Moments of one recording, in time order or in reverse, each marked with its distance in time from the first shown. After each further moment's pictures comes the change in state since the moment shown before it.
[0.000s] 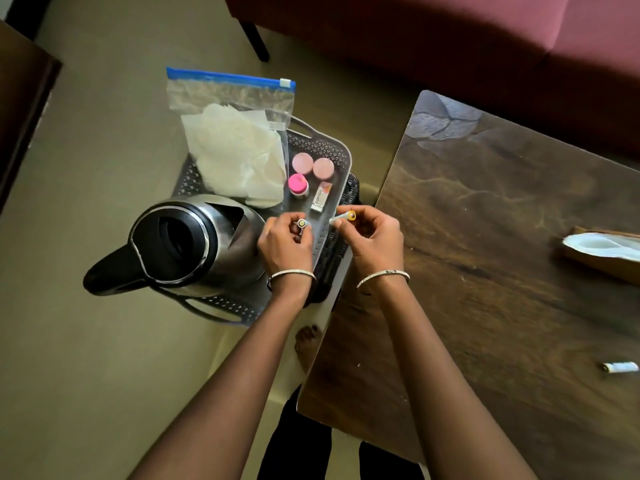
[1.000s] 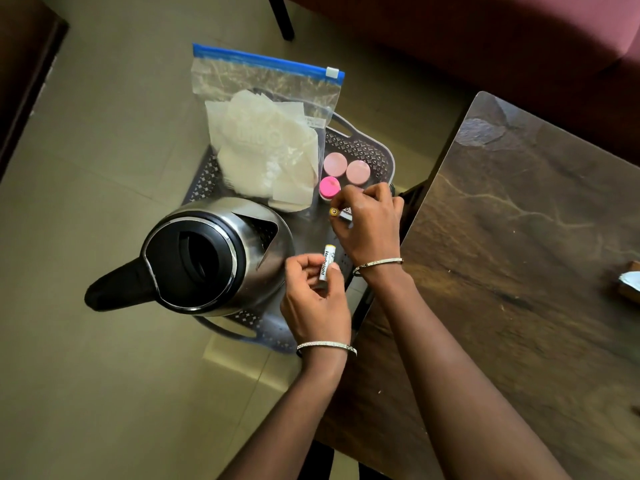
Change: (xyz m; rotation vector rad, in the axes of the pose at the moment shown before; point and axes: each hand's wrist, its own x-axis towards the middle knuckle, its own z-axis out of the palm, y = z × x) left_hand -0.042 -0.004 -0.010 -0.388 0.078 -0.314; right_hand 0.057 0.005 0.067 -0.946 -0.055 -0.476
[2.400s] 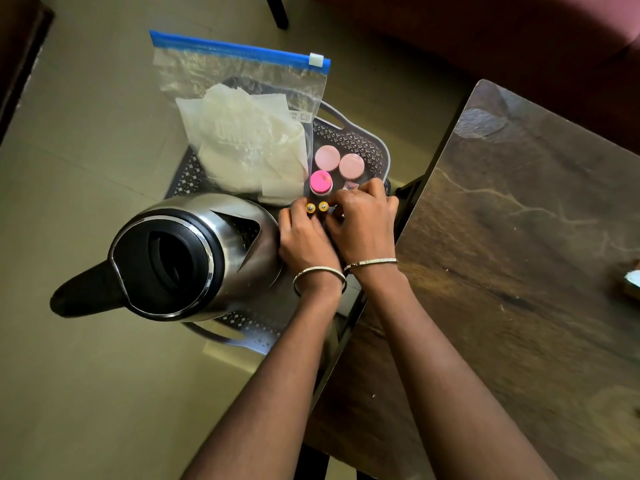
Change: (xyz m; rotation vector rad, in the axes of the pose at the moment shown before) left_hand 0.066 0.003 0.056 0.332 0.100 0.176; right_hand 0.002 -0.002 0.000 0.002 -0.008 0.016
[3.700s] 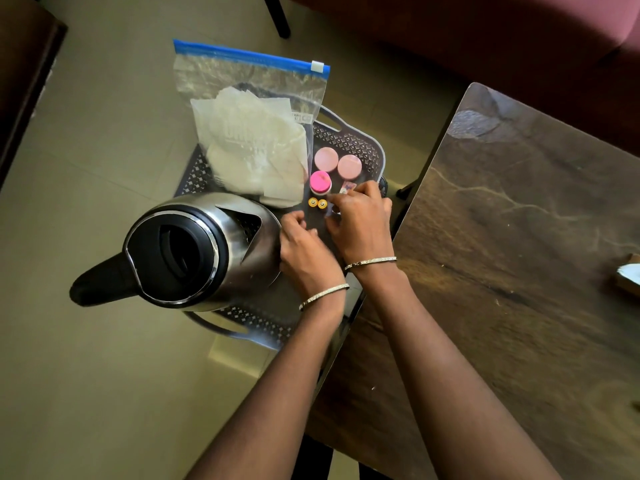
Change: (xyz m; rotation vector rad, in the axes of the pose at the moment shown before) left_hand -0.021 0.003 -0.018 -0.048 -0.017 -0.094; right_hand -0.004 0.000 -0.007 -0.004 -0.121 -0.020
